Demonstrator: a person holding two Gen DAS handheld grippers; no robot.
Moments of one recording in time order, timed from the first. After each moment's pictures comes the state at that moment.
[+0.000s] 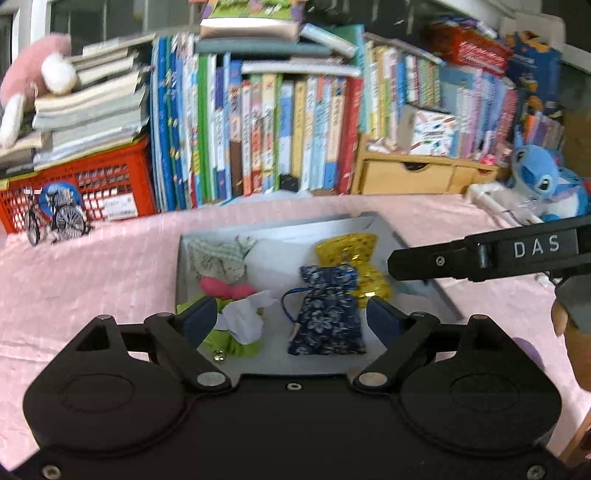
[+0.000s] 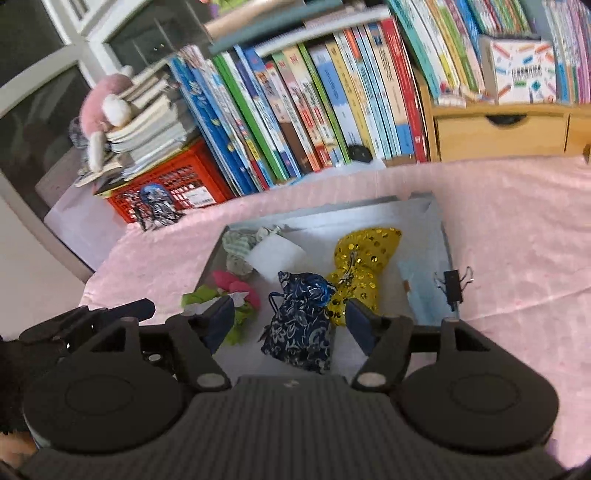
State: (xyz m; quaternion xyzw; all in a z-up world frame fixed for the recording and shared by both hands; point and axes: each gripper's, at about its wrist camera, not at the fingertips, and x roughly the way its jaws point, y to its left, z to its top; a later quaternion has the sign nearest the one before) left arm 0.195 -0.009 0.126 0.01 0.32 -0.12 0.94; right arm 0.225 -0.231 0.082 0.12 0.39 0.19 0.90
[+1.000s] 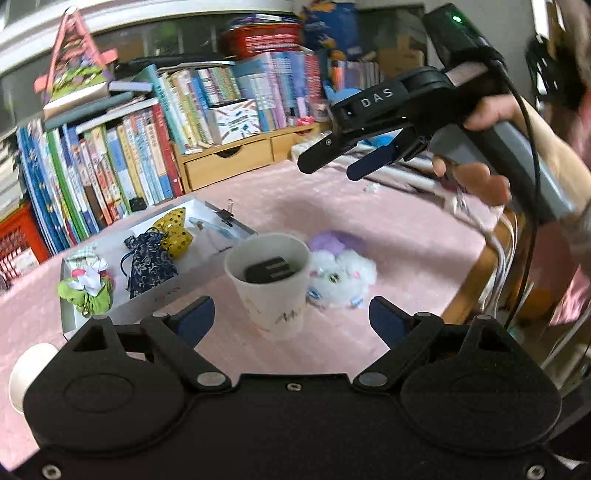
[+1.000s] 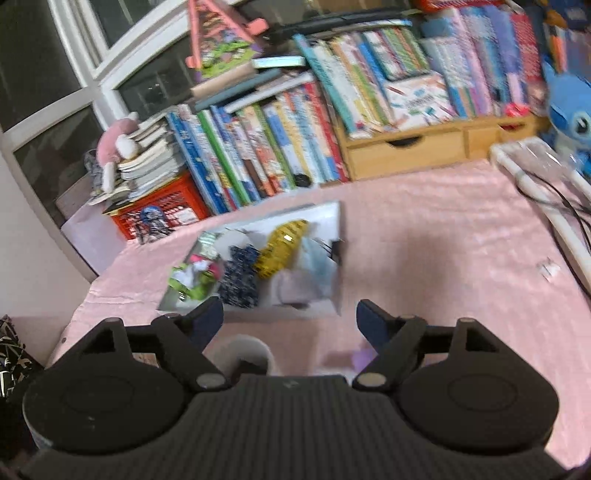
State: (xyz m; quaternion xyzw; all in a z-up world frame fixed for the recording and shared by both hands) left arm -0.031 -0.105 0.097 0.15 0.25 -0.31 0.90; right arm 0.091 -0.364 0.091 0.14 0.34 0.15 0.92
